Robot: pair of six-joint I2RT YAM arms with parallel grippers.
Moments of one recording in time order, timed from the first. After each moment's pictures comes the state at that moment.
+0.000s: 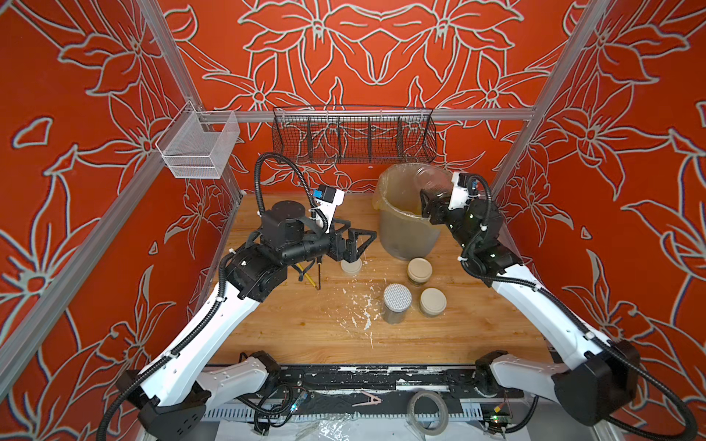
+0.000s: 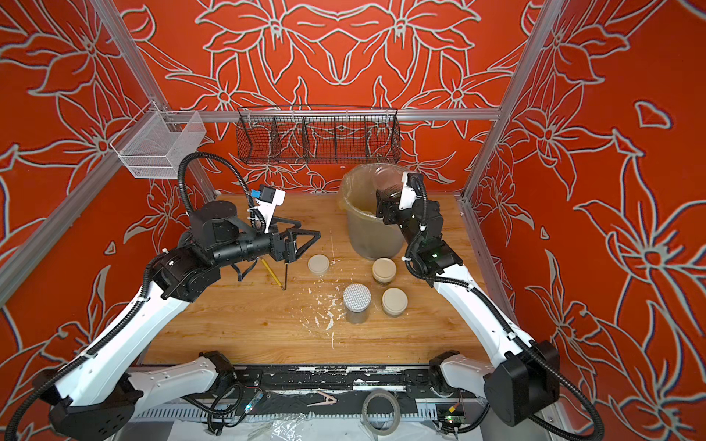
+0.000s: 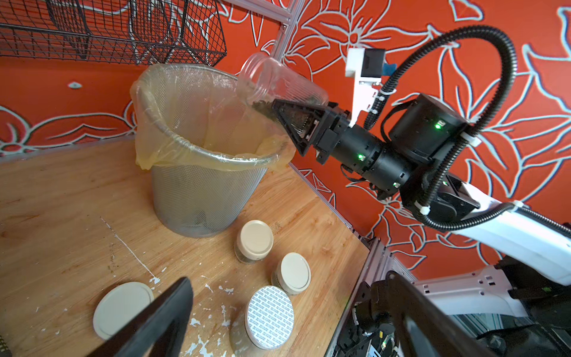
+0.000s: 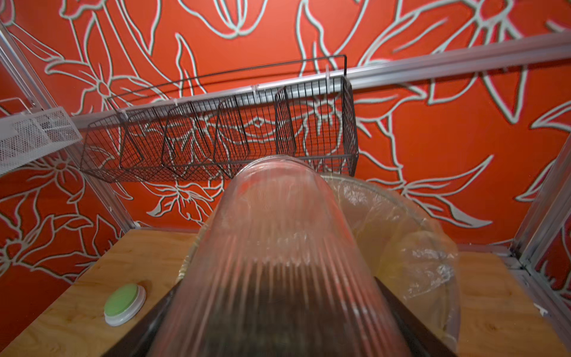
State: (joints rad) left arm -0.56 1.10 1.37 -0.53 0.39 -0.37; right arm 0.36 1.22 1.08 0.08 0.13 0.22
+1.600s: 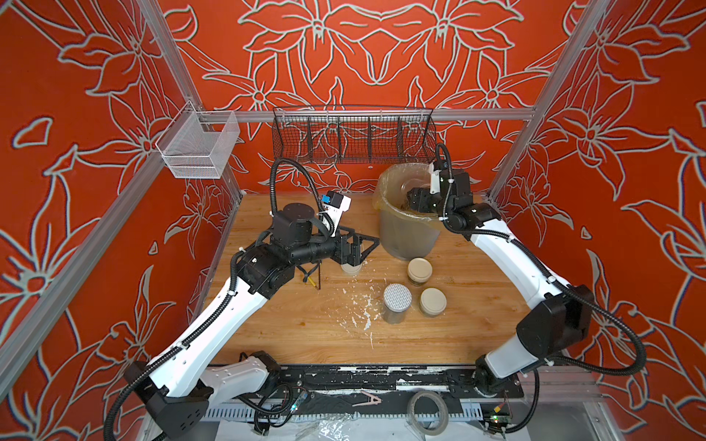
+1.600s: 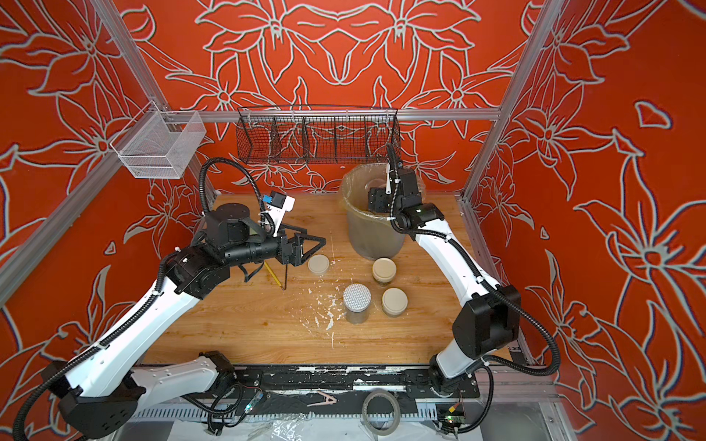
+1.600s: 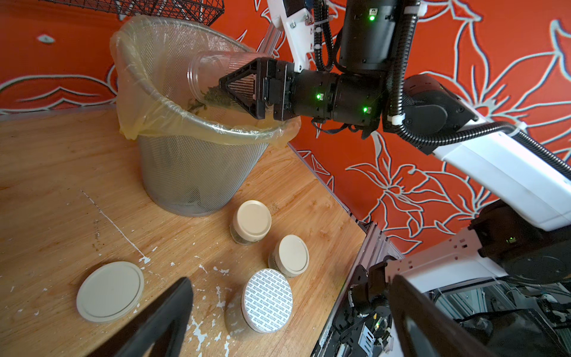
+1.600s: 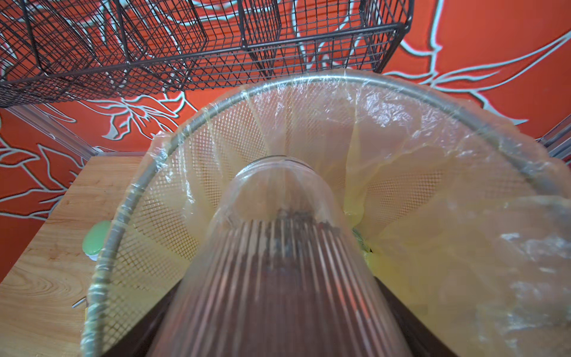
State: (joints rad) left arm -0.57 1.13 1.33 -0.53 0.42 -0.39; right arm 0.33 1.57 1.53 -0.45 0.09 0.29
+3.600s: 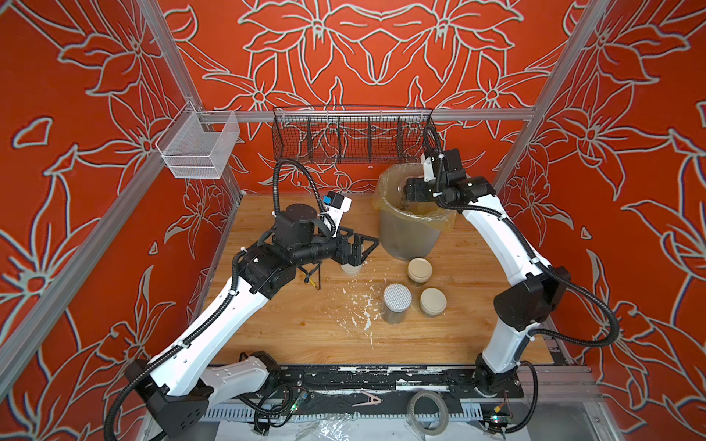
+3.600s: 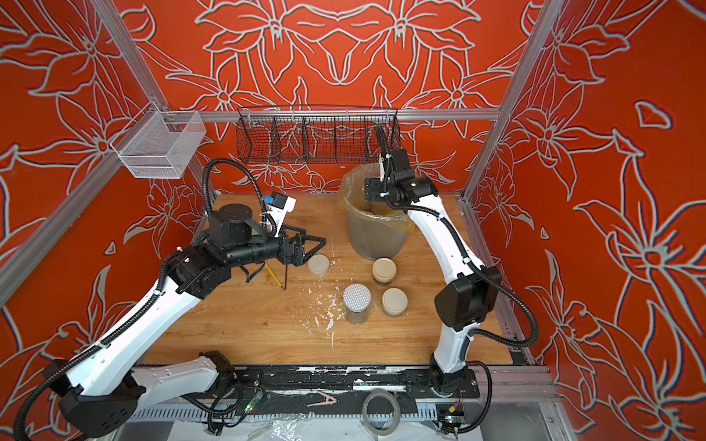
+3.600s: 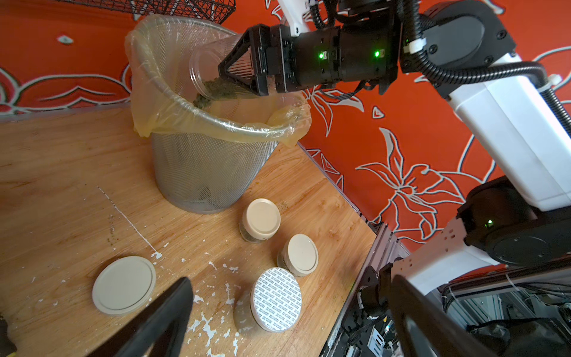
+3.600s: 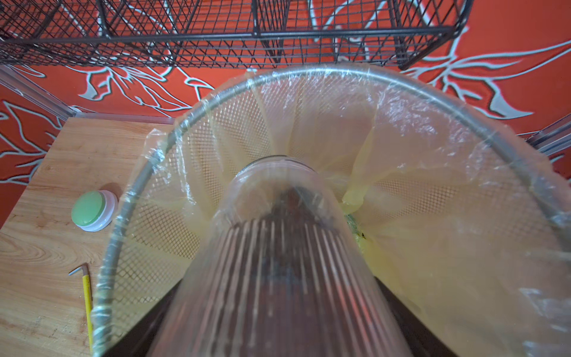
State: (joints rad) left arm -0.58 1.14 1.33 -0.55 0.36 -0.38; right arm 0.33 1.81 1.99 -0.85 0.07 0.24
